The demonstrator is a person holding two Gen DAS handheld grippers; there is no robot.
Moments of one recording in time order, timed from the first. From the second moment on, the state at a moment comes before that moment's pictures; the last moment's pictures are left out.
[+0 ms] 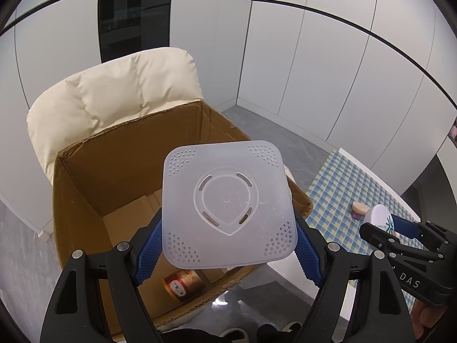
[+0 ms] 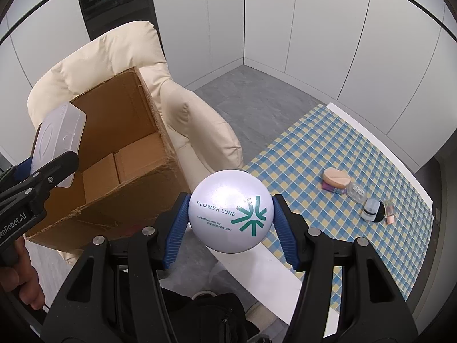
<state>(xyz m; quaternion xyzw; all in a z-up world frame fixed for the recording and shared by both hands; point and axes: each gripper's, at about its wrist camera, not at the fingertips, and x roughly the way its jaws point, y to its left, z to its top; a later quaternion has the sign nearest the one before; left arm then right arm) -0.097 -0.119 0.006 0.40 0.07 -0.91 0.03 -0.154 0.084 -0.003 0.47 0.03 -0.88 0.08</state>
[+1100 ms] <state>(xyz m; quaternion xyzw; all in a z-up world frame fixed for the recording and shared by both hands) -0.087 -0.176 -0.005 0.41 0.09 -0.90 0.07 -0.159 0.017 -0.002 0.46 0.06 -0.88 0.13</state>
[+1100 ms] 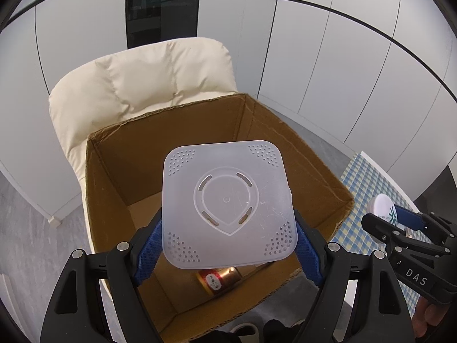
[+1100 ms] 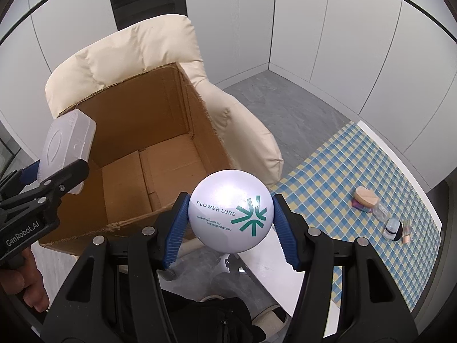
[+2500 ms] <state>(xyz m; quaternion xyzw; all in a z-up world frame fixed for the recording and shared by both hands) -0.056 -0.248 -0.010 0.42 0.10 -0.89 0.15 -0.157 -0.084 -0.006 0.45 0.09 -0.86 0.20</state>
